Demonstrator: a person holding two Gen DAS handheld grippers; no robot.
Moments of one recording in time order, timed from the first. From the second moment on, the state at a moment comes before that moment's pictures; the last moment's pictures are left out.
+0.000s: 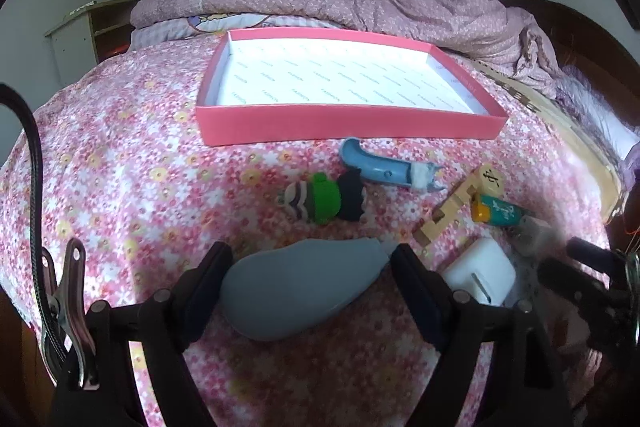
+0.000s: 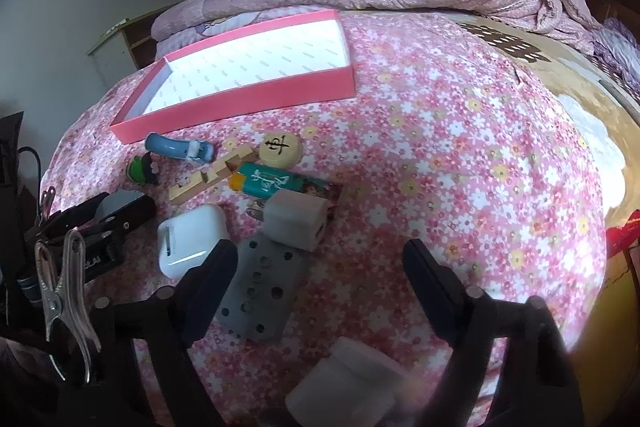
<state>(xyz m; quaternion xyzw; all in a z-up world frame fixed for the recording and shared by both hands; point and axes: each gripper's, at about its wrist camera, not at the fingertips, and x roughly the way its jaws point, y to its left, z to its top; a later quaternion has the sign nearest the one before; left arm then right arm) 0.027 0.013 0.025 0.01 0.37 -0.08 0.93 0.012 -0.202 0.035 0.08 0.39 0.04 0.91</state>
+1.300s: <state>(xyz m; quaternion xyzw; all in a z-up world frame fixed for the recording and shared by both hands) 0.054 -0.003 0.097 0.02 0.34 -0.09 0.94 0.066 -0.200 0.096 0.08 0.40 0.11 0.91</state>
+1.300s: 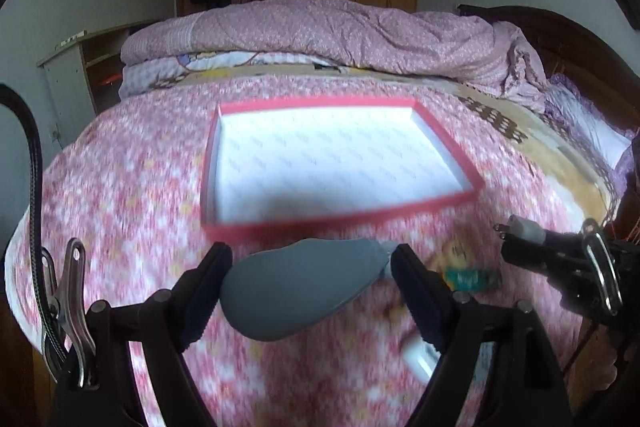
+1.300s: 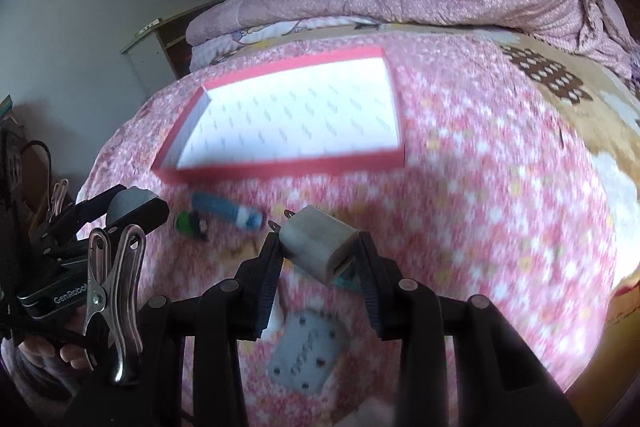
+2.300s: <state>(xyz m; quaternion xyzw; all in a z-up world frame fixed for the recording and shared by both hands) 0.193 -0.029 0.050 0.07 0.39 -0.08 0.91 0.173 -0.206 0.061 0.02 0.48 0.04 0.88</state>
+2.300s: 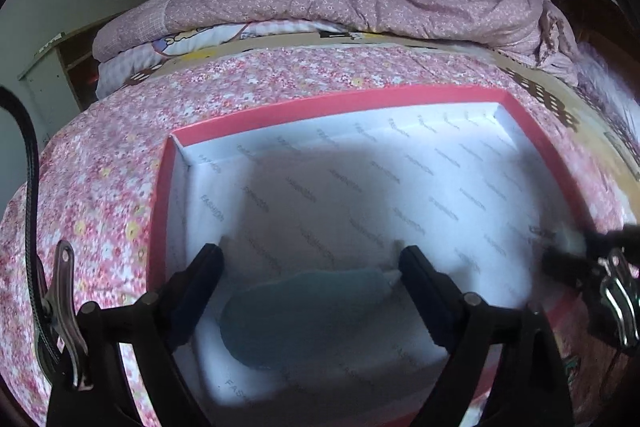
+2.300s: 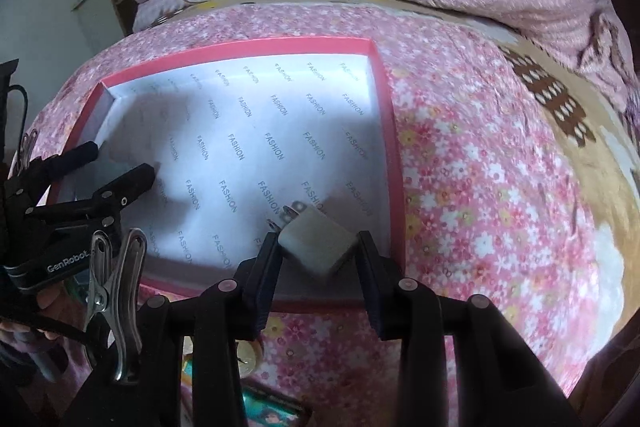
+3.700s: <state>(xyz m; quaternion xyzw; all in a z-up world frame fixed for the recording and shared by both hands) 0.017 -0.007 0.068 0.03 0.40 -0.11 0.91 -0.023 -0.239 0.059 0.08 0.47 0.09 0.87</state>
